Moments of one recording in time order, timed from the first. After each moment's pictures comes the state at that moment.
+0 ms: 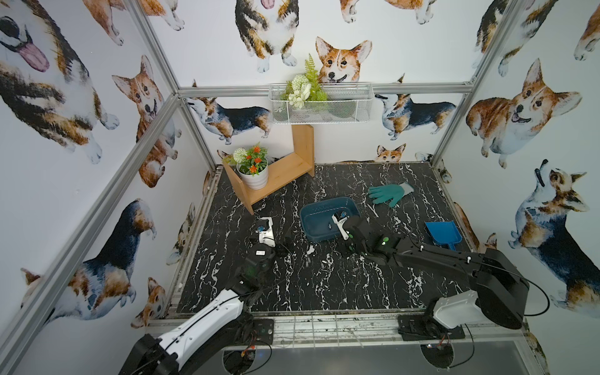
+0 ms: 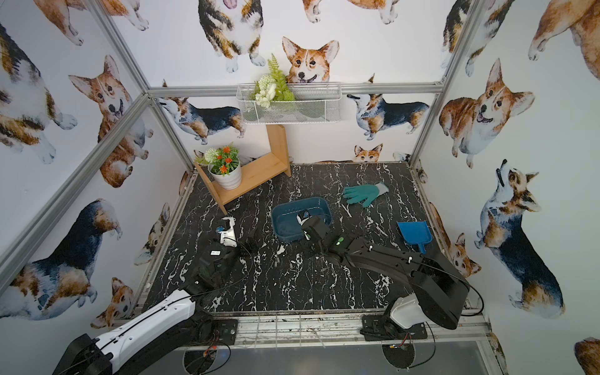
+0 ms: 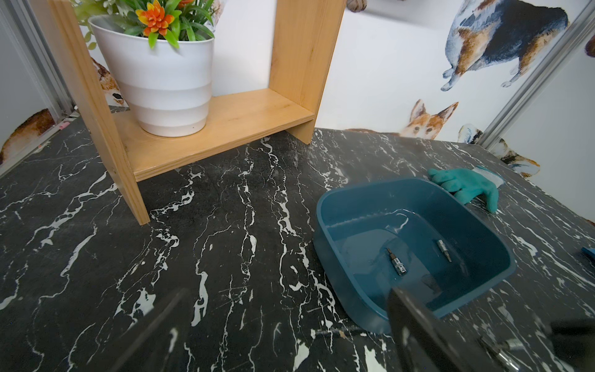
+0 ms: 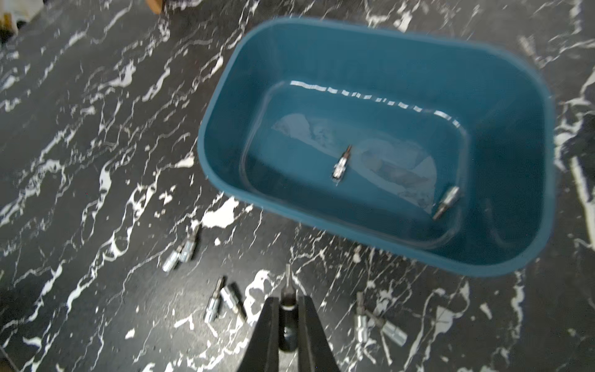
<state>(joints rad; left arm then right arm) -0.54 0.82 0.23 0.34 -0.36 -0.29 0.82 1.44 0.90 -0.24 0.16 0.29</state>
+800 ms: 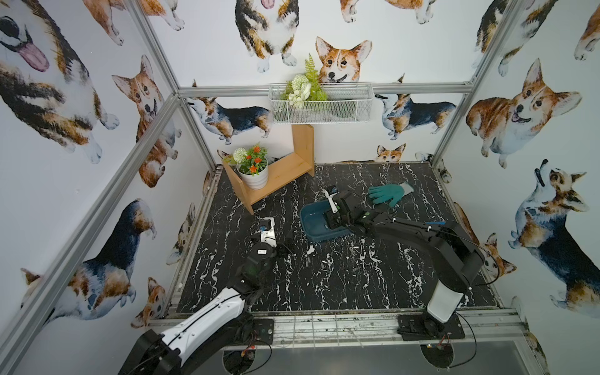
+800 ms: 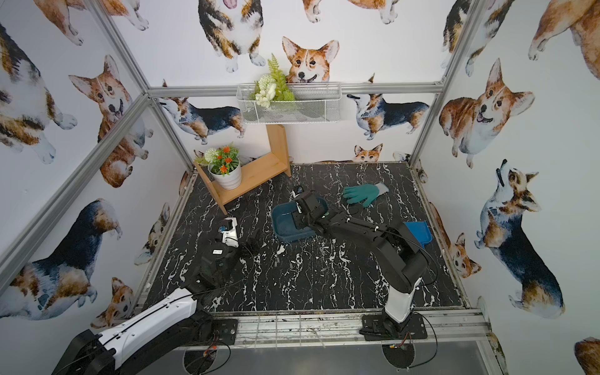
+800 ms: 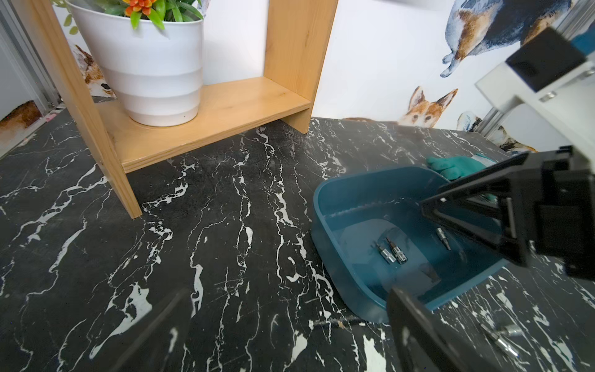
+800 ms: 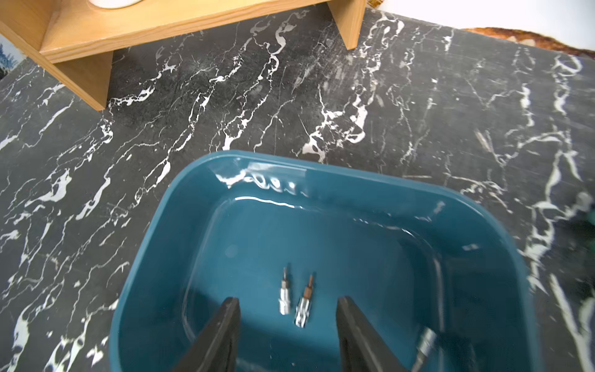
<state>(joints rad) -0.54 0.84 0.23 0.34 -0.34 -0.29 0.70 1.73 1.15 -0.14 0.16 0.23</state>
